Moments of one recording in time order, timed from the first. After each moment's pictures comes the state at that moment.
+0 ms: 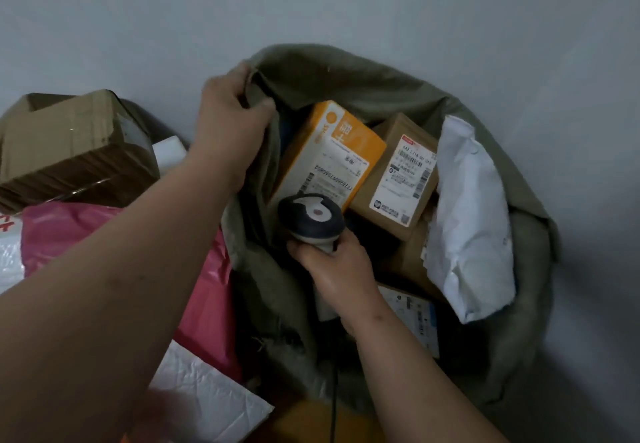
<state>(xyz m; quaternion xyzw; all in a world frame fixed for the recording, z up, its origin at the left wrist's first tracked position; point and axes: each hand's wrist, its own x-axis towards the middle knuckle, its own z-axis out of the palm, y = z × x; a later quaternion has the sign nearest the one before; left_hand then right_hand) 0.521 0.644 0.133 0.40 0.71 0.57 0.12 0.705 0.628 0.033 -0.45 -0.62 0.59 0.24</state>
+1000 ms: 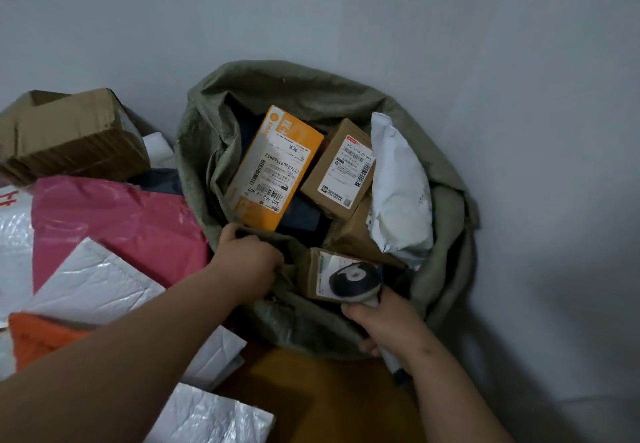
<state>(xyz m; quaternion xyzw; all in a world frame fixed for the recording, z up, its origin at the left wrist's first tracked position) 0.633 0.531 0.038 0.64 0.76 -0.12 0.06 0.868 0.576 0.014 -0.58 -0.61 0.54 0.04</state>
